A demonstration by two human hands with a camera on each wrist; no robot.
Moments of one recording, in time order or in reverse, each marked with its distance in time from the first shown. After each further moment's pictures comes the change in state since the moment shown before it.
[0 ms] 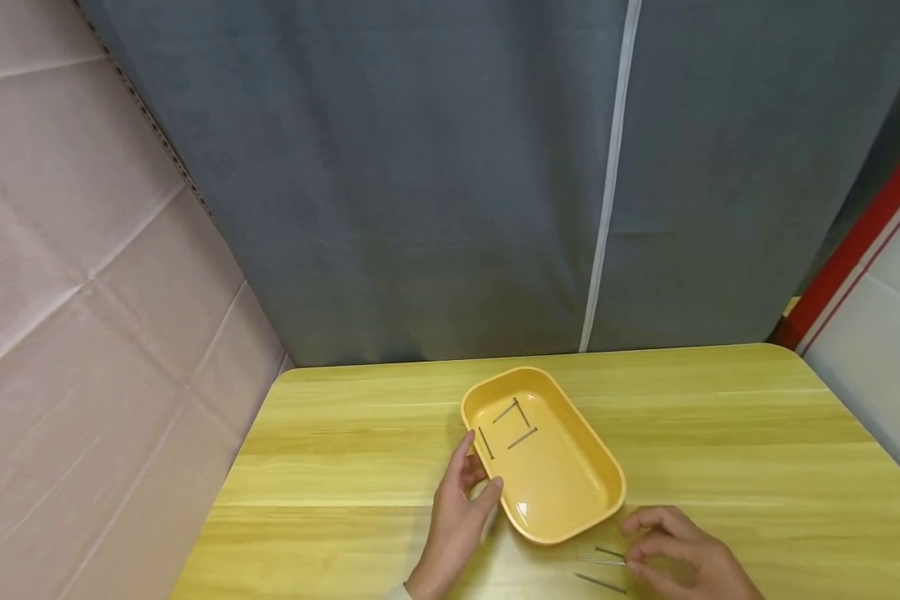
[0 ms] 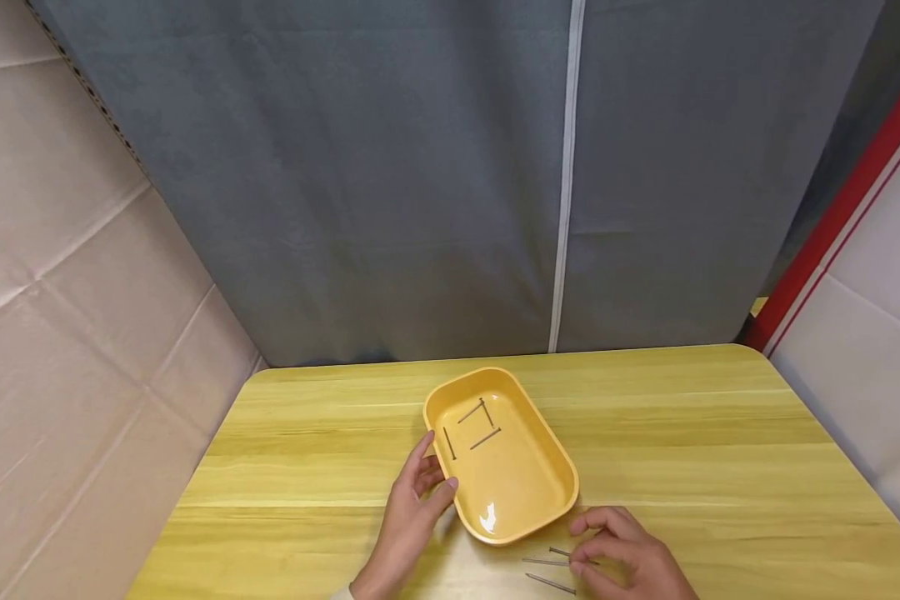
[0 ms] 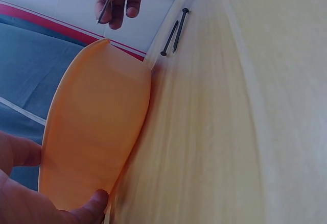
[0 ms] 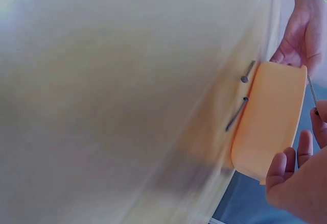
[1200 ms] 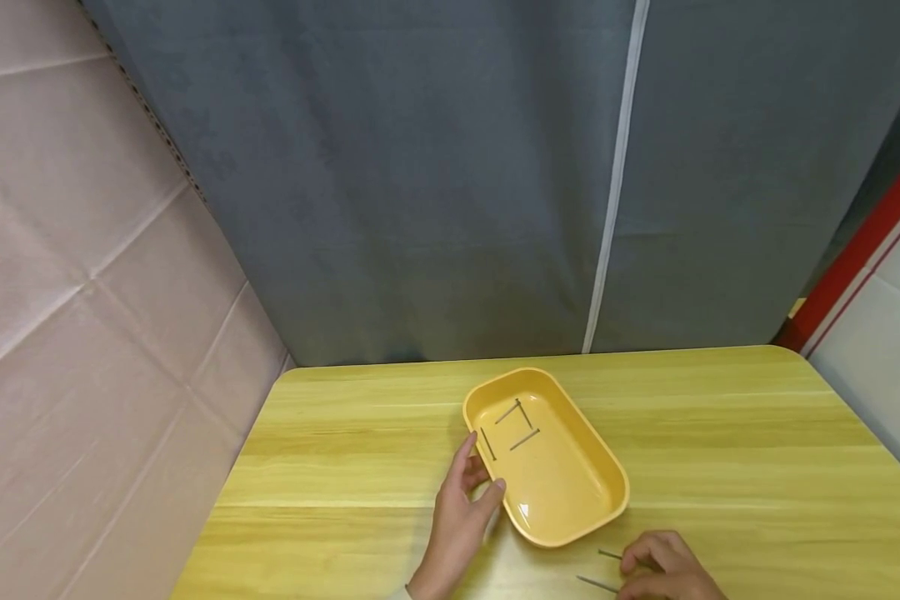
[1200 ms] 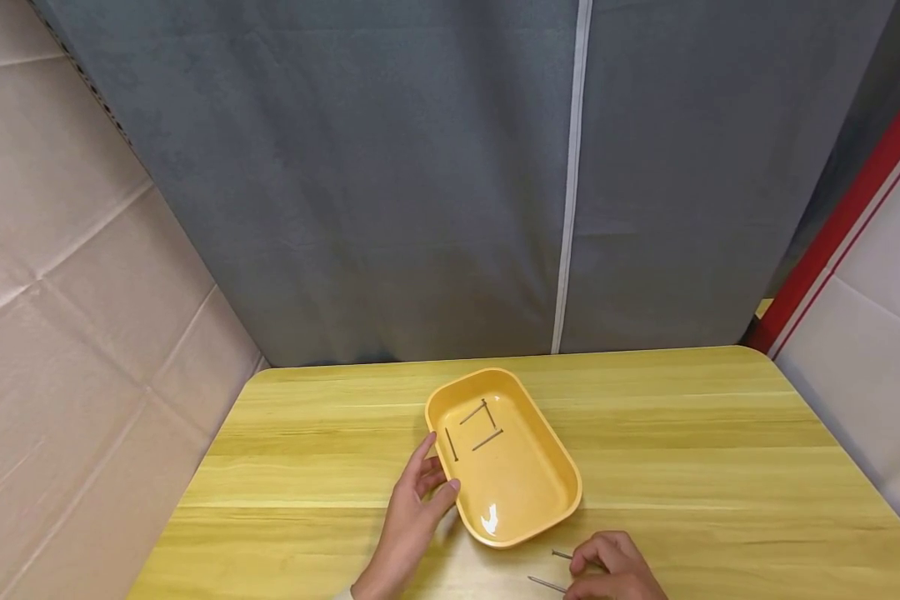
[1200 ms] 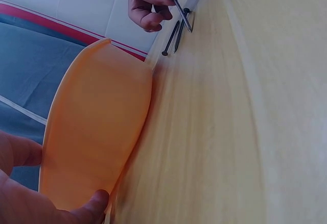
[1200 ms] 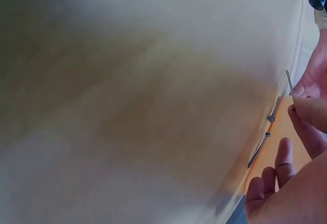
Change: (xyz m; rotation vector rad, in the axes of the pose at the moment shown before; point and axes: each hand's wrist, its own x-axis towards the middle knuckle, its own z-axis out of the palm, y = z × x) left_hand 0.000 0.000 0.001 -0.024 -0.001 -0.006; right_hand -0.025 0.019 0.024 -0.191 -0.039 -0.094
